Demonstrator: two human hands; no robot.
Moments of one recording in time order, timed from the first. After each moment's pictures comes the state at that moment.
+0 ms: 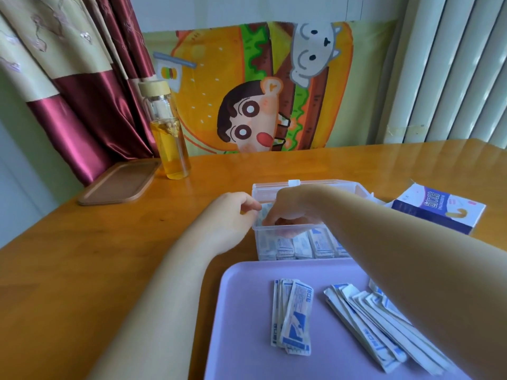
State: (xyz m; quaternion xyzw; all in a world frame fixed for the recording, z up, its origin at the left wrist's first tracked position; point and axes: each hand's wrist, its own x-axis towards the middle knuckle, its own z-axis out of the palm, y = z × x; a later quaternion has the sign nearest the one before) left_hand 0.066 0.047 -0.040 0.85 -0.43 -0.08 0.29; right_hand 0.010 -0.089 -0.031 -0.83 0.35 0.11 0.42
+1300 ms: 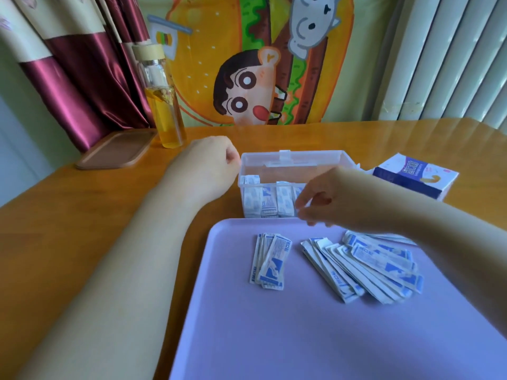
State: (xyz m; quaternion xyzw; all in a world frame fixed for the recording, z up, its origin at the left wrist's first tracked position) left_hand 0.039 0.065 -0.016 0.87 -0.42 0.09 0.23; right_hand -0.128 -0.059 -0.019 -0.96 0.19 -0.03 0.22
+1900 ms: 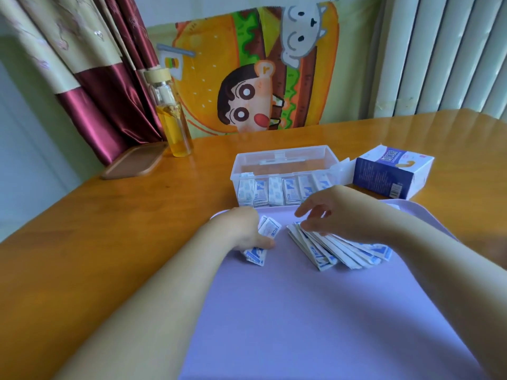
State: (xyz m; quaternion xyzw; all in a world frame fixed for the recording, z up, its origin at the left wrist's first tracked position) left_hand -0.030 0.059 -0.071 0.89 -0.43 -0.13 -0.04; right_hand -0.175 -0.066 -0.060 -0.93 0.18 -0.07 0.30
